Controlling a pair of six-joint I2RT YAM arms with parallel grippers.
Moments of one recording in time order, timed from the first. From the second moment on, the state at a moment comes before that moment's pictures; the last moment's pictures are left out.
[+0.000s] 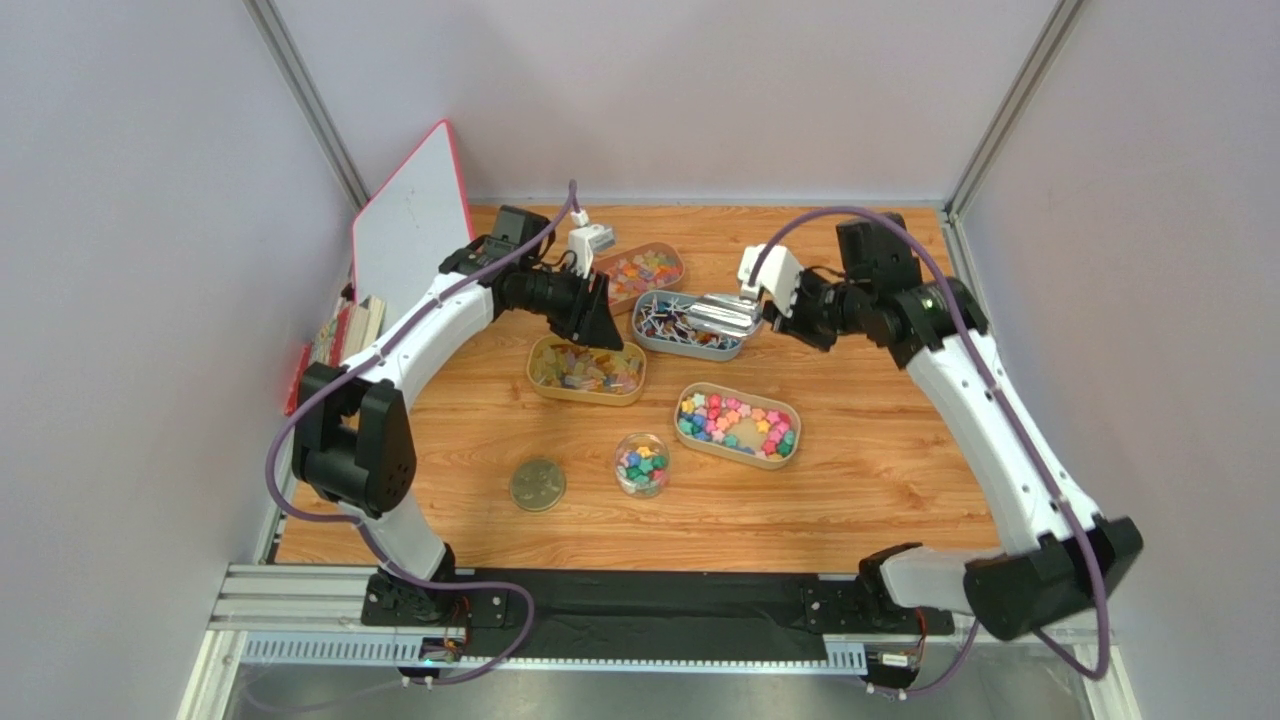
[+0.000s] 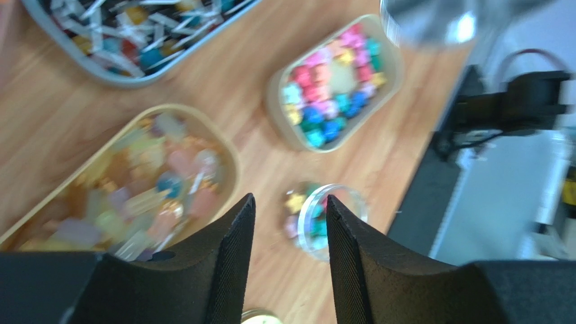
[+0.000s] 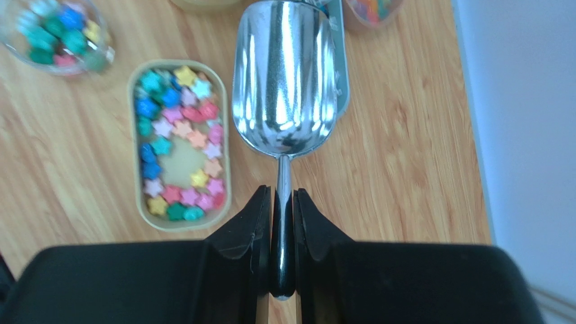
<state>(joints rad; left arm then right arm) -0.35 1.69 1.40 -0.61 0.85 0.04 0.37 1.23 1.38 -0.92 -0.42 -0.86</state>
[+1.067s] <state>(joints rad) -0.35 1.51 1.26 -0.73 0.52 0.31 0.30 2.09 2.13 -1.30 -0.14 -1.26</state>
